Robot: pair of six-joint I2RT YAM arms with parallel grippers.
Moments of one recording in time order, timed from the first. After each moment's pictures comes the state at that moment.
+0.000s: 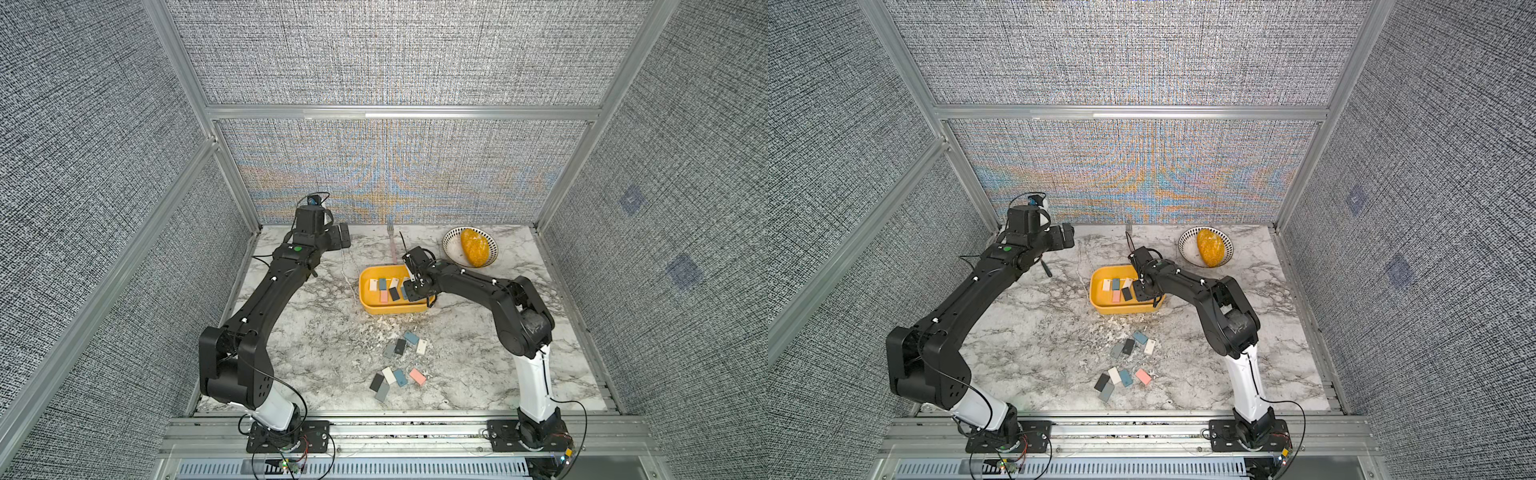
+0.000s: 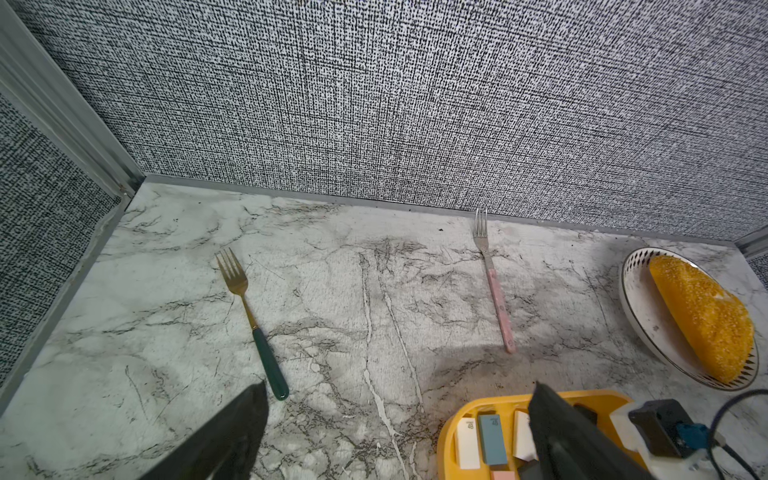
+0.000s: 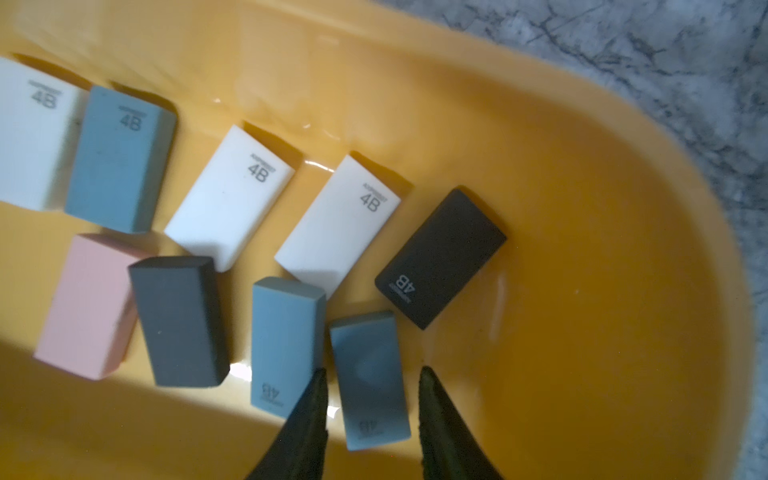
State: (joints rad) left arm -0.26 1.59 1.40 -0.36 -0.07 -0.26; right arm 0.61 2.10 1.55 -0.58 0.15 0.23
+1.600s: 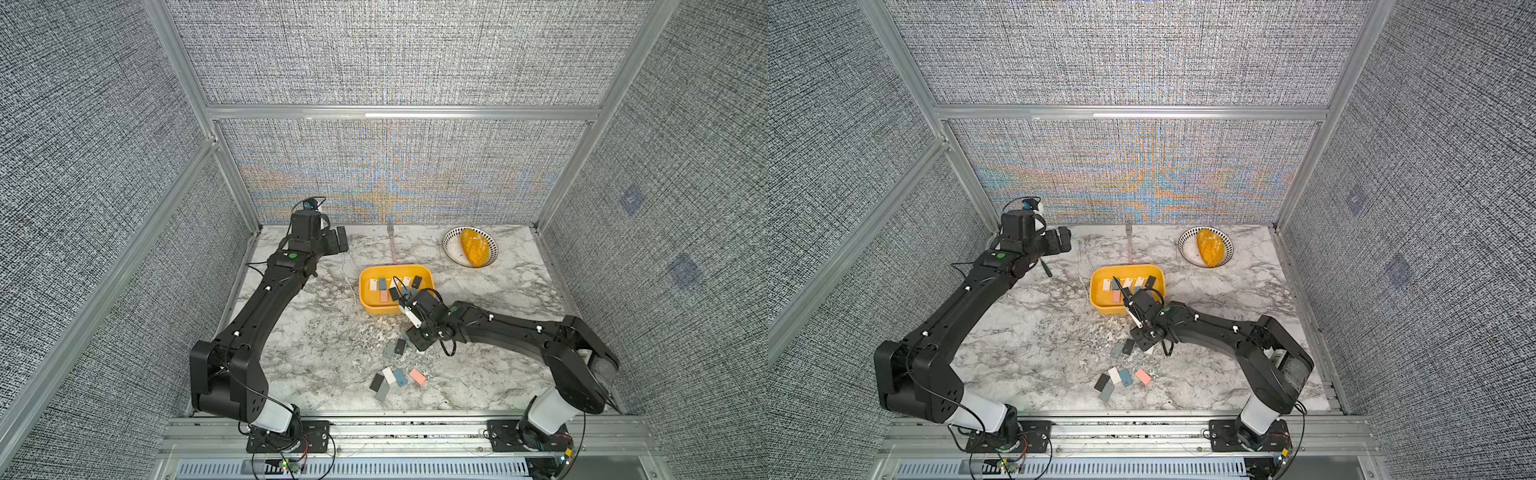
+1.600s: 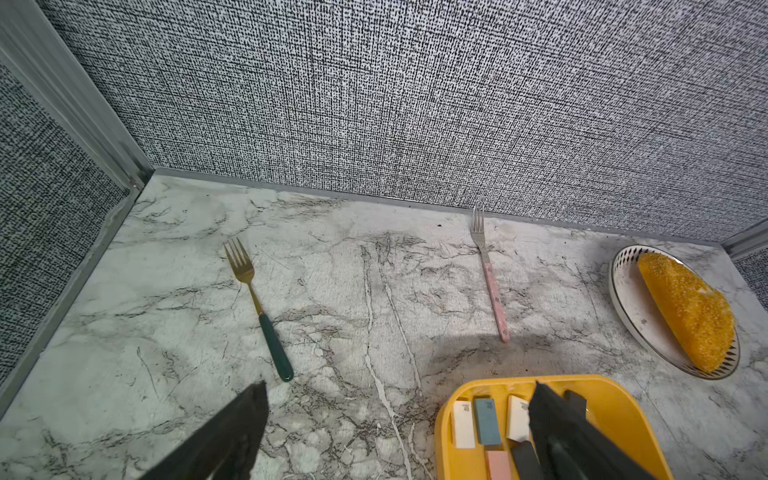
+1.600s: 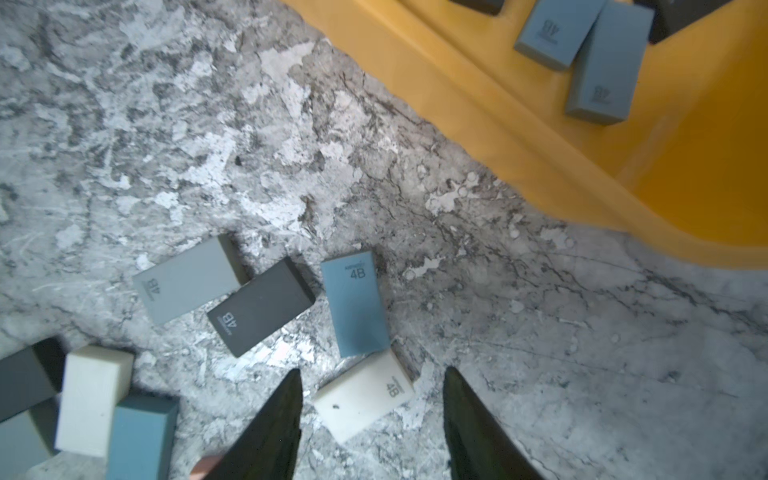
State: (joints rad) left arm -0.26 1.50 1.33 -0.37 -0.07 -0.27; right arm 0.85 1.65 1.02 -0.53 0.10 0.14
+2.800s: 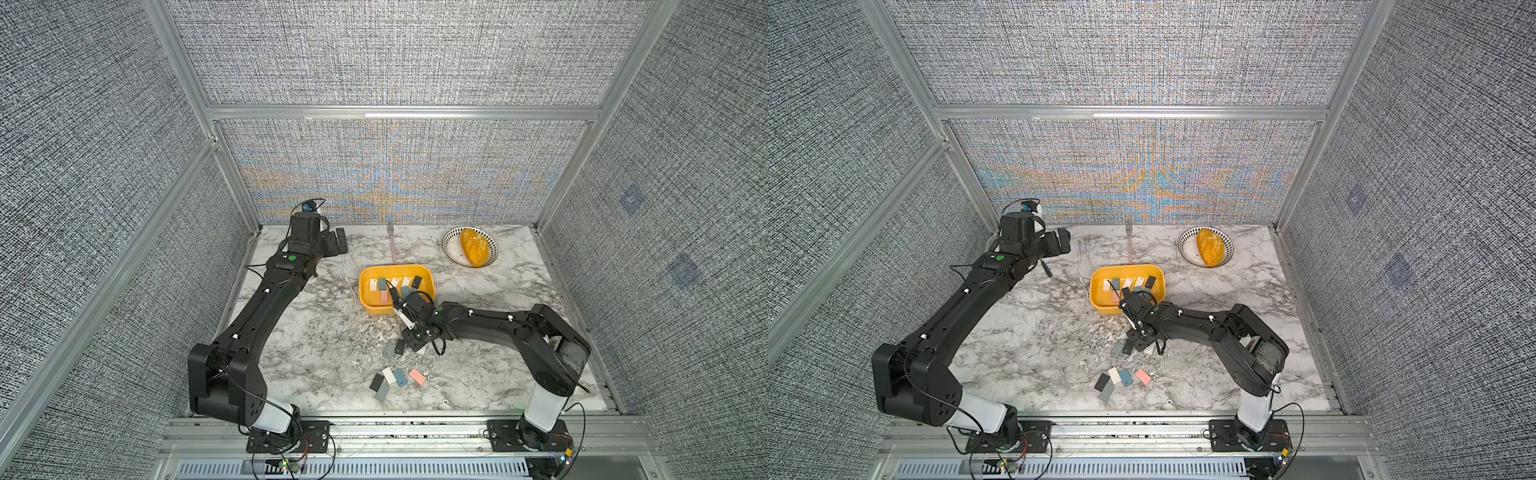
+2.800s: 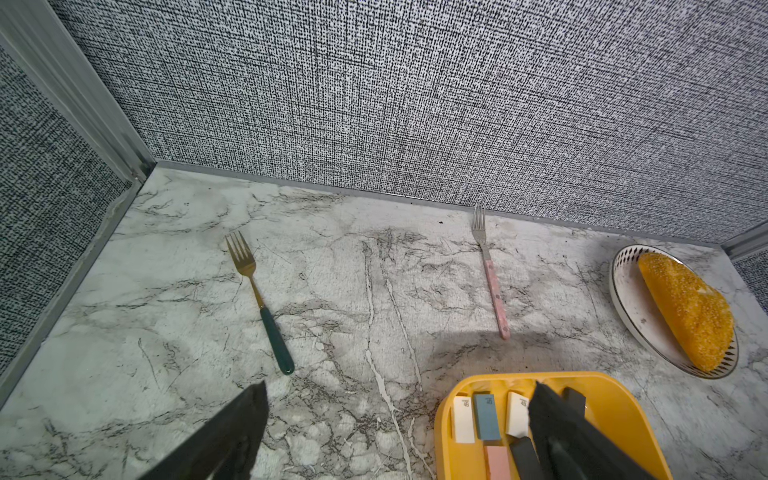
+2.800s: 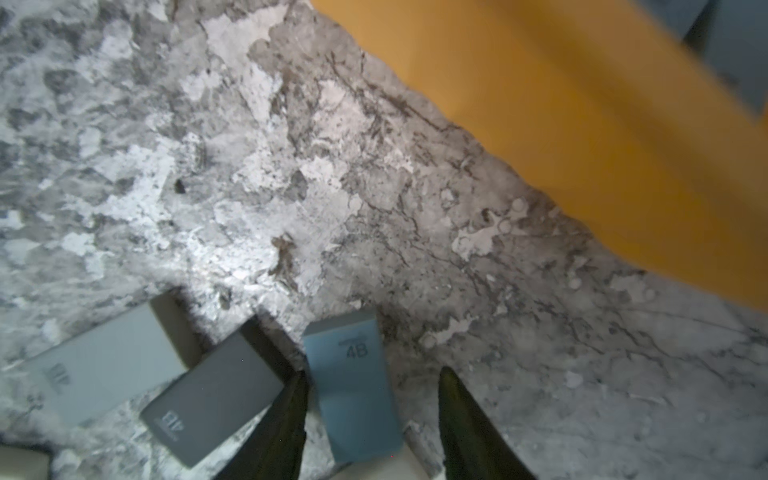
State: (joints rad) left arm -0.26 1.49 1.31 -0.36 -0.08 -0.28; right arm 0.86 1.80 1.07 -0.47 0.10 0.14
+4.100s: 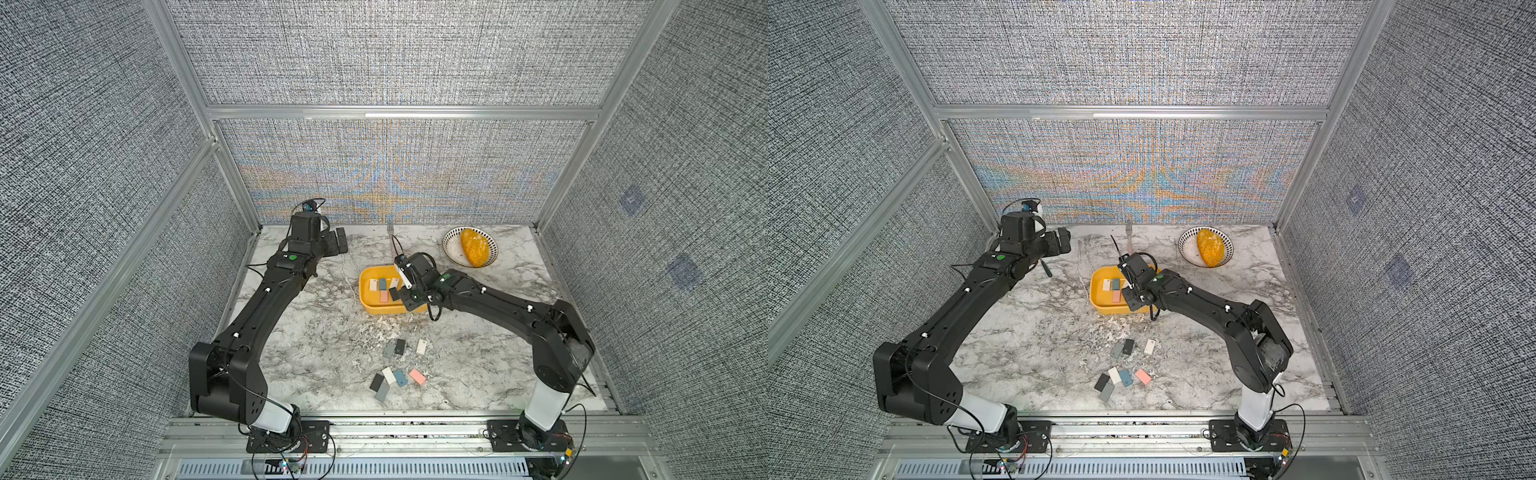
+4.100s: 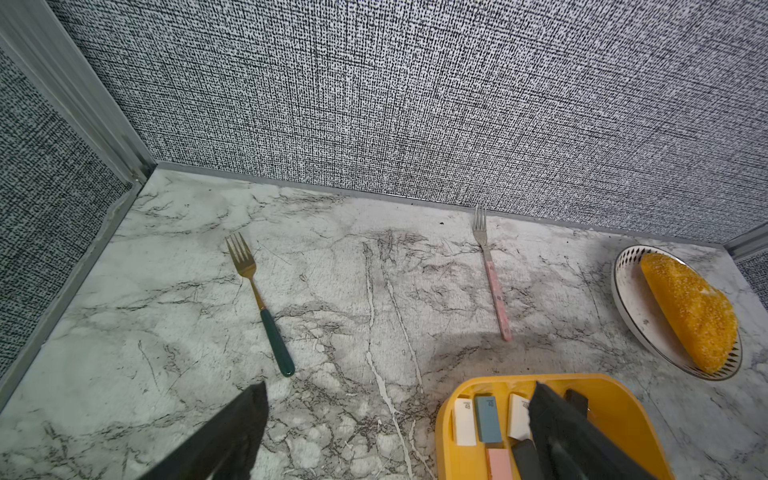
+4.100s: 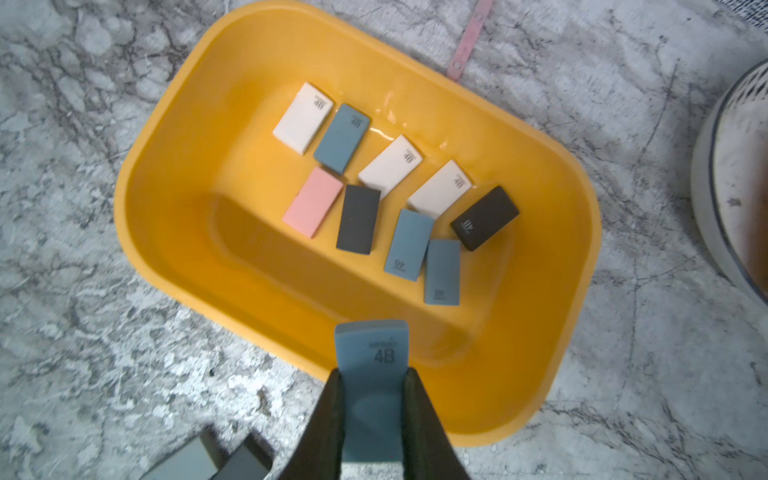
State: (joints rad) left arm -0.26 1.50 1.31 -0.36 -0.08 -0.28; right arm 0.74 1.81 1.41 -0.58 0.20 0.15
